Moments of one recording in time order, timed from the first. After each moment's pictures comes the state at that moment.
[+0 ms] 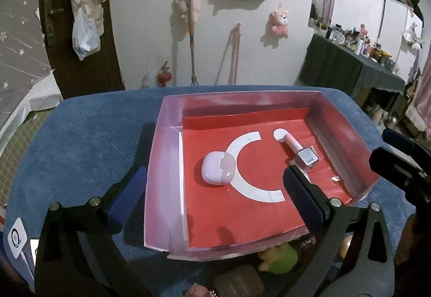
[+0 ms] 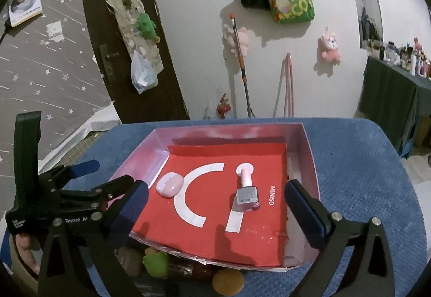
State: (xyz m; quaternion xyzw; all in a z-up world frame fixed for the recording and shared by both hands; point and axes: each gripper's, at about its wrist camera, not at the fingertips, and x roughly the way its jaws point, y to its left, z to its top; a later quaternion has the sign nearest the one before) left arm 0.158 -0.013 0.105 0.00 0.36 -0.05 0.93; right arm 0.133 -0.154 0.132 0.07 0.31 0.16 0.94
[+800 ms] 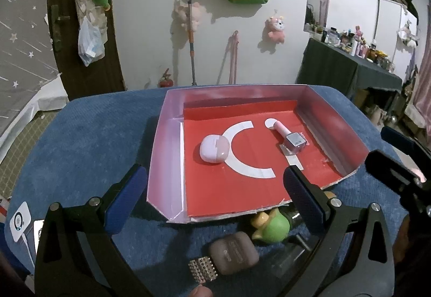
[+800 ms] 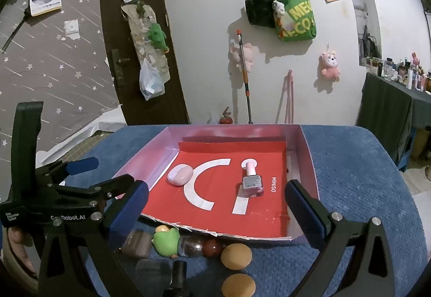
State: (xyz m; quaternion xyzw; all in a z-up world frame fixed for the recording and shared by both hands) left arm 0.103 -0.019 0.102 0.01 0.33 -0.05 0.94; right arm 0.074 -0.151 0.125 0.05 0.26 0.16 0.95
